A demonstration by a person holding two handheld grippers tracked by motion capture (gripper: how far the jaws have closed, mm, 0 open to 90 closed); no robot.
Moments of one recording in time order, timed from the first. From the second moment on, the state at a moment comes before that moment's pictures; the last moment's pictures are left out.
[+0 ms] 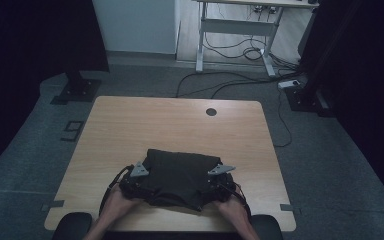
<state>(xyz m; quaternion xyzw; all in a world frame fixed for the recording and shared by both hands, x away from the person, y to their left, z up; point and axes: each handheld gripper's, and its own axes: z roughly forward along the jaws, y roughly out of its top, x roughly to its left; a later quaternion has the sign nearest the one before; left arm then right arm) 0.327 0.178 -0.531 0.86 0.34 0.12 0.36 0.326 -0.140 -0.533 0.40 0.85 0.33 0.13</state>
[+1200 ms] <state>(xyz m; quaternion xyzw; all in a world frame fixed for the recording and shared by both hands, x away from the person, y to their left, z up) 0.409 0.170 -0.540 0.84 0.38 0.14 0.37 0.417 -0.144 -0.538 0.45 0.81 0.33 0.16</state>
